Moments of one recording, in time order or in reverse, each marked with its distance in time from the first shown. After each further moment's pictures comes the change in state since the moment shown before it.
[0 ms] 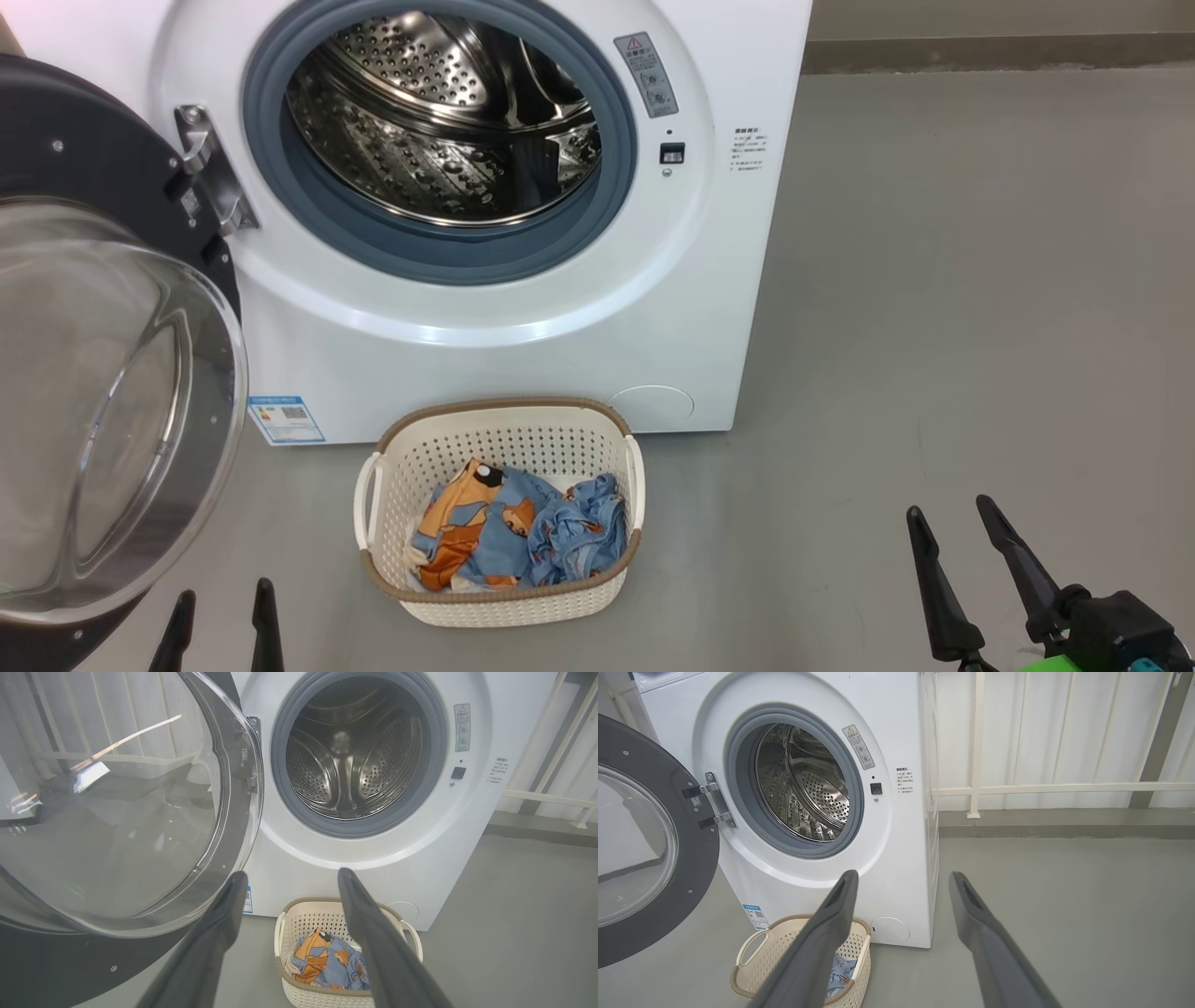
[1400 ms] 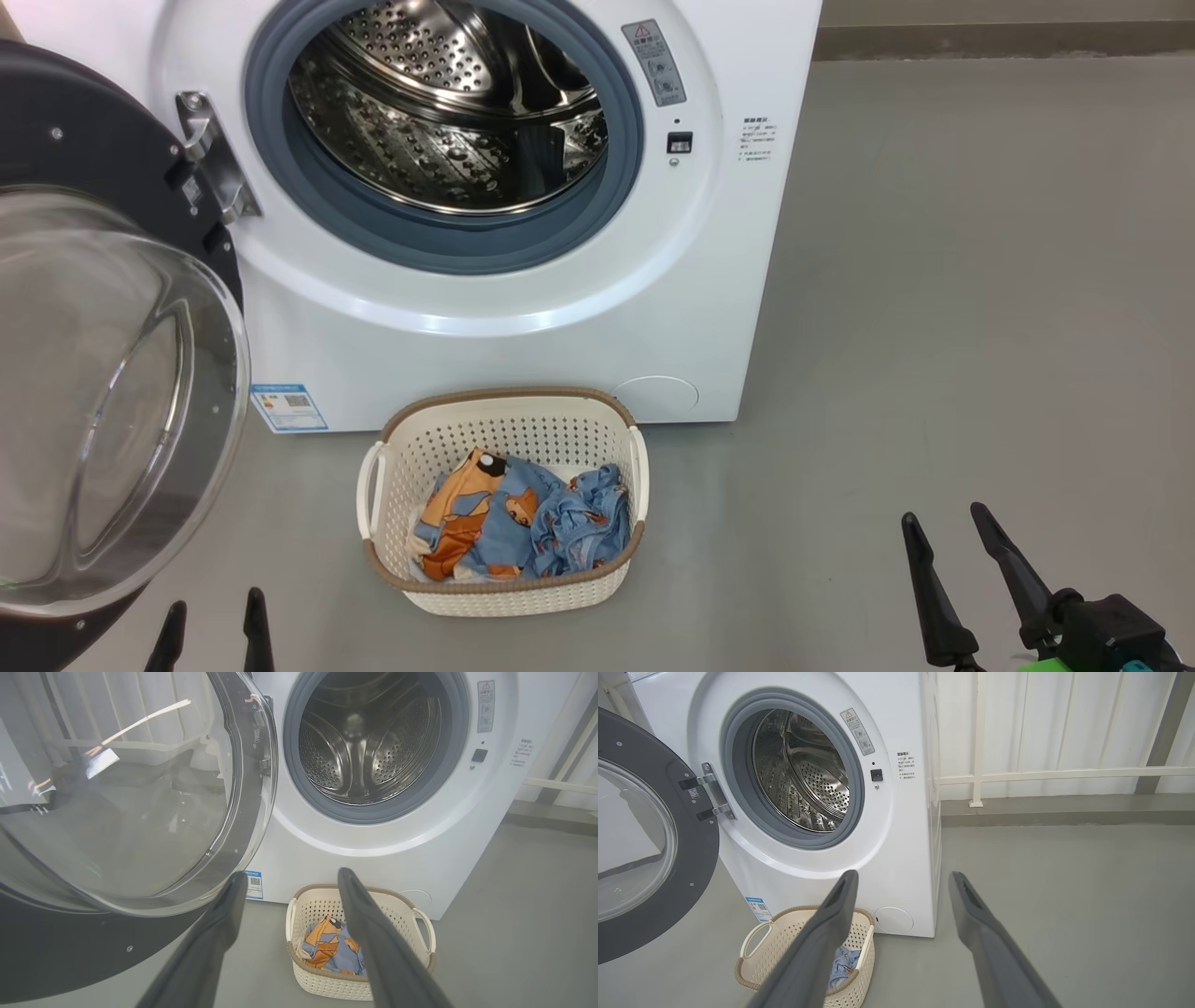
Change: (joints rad) left arm -0.006 0.000 0.020 0.040 0.010 -0.018 0.000; right arm 0.000 0.012 -0.001 0.021 0.001 0.000 0.000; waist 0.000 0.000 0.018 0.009
